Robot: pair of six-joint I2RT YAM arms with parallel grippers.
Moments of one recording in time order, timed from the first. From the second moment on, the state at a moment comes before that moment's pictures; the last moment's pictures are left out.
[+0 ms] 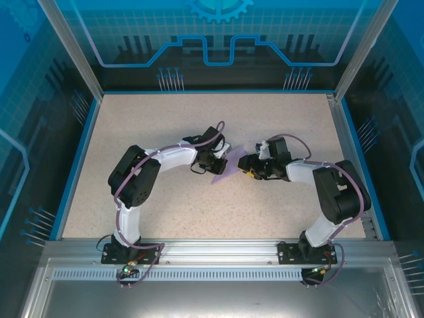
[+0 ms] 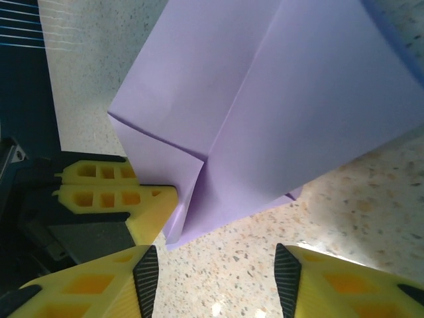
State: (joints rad) left arm -0.60 1.98 1.32 -0.49 0.26 -0.19; right arm 0.30 1.66 0.71 0.08 -0.65 0.77
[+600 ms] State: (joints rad) left arm -0.53 1.91 1.28 -0.43 0.46 -0.30; right arm 0.34 1.73 0.72 0.26 -0.70 0.92
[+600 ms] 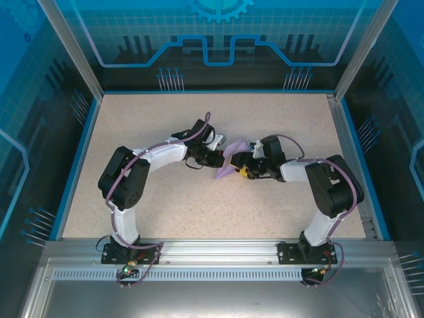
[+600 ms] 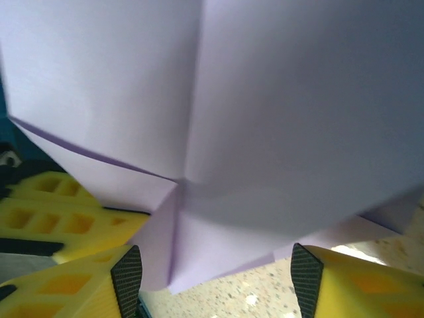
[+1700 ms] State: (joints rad) left arm -0.50 1.91 1.24 -0.35 0.53 -0.35; right arm 0.36 1.74 0.63 0.52 -0.71 1.12
